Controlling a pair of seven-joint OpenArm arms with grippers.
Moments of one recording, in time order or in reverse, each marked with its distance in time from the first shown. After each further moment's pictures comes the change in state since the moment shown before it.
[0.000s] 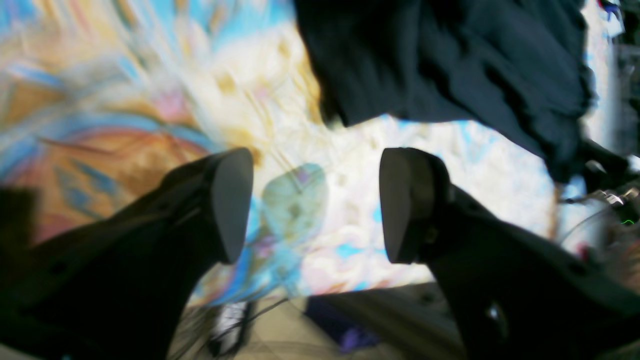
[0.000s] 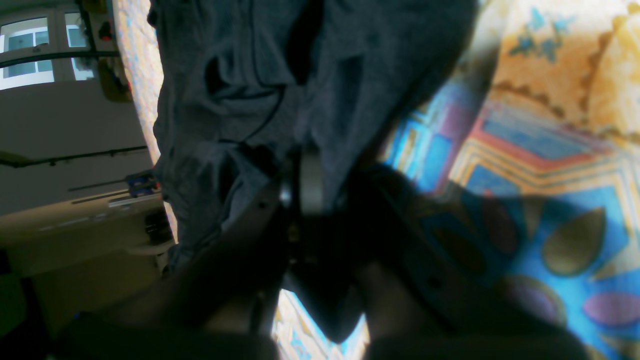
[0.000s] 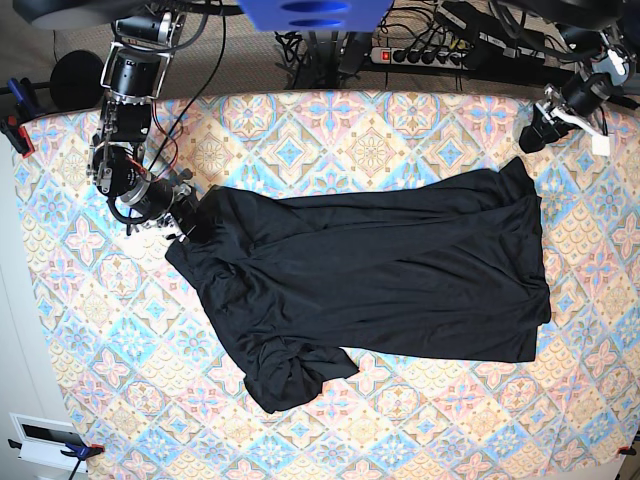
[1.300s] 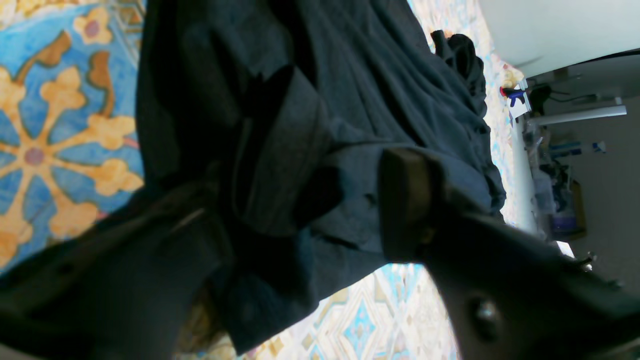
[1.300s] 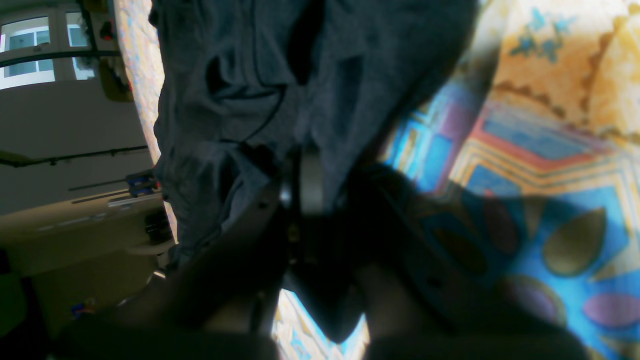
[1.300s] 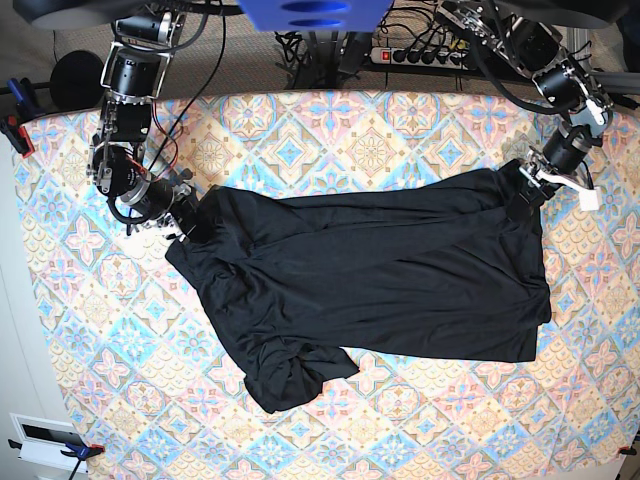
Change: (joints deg) left arm -15.8 5.5 -0.1 -3.5 7.3 0.3 -5.8; right arm 0.0 0.0 0.0 0.1 0.0 0.0 0.0
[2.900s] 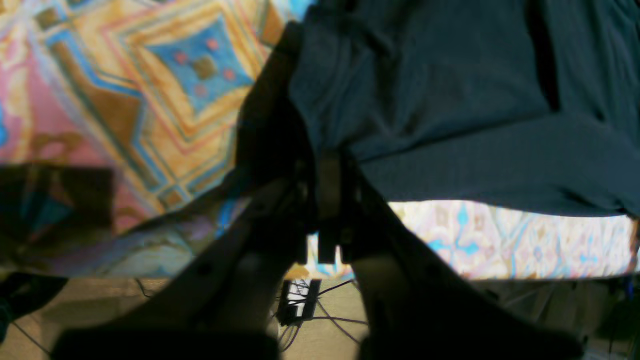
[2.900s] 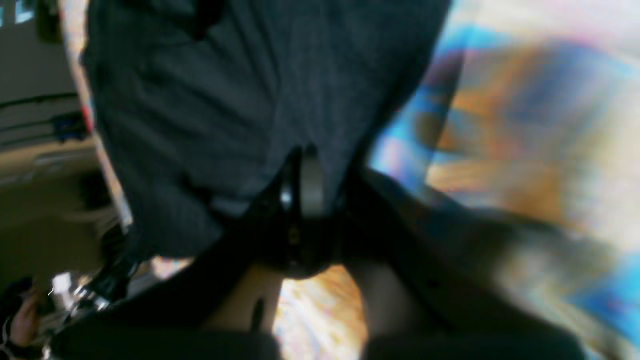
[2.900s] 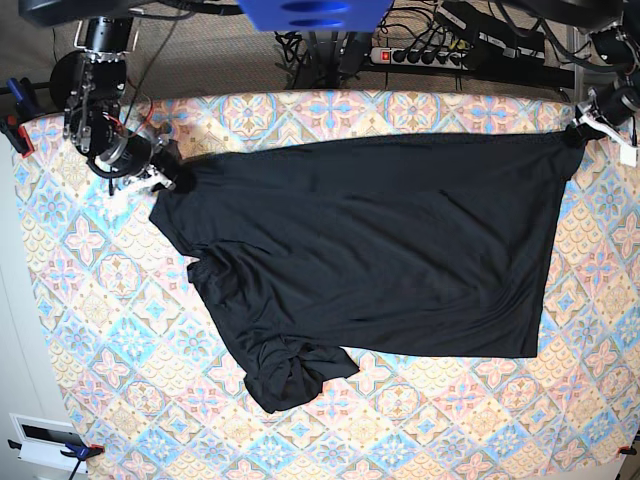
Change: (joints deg) left arm 16.7 -15.0 0.6 0.2 2.2 -0.5 2.4; right arm -12.8 8.3 -0.6 10.8 2.3 1.7 -3.1
